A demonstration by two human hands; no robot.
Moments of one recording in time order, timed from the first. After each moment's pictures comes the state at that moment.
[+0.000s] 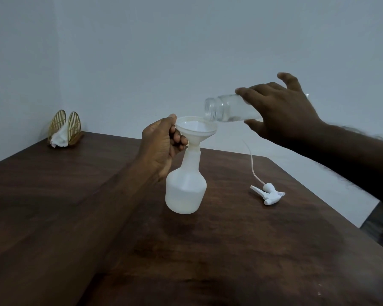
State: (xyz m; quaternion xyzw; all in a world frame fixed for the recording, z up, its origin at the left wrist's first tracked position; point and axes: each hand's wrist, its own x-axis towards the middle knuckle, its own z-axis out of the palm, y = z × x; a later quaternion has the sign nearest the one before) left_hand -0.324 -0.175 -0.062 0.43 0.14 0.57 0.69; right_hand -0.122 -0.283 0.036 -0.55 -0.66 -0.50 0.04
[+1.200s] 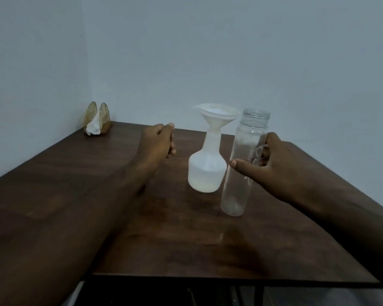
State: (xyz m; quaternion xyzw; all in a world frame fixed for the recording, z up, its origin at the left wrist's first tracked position) left_hand -0.377 -0.167 -0.104 0.62 0.38 0.54 0.43; right_hand -0.189 -0.344 -0.068 -0.71 -0.61 0.00 0.36
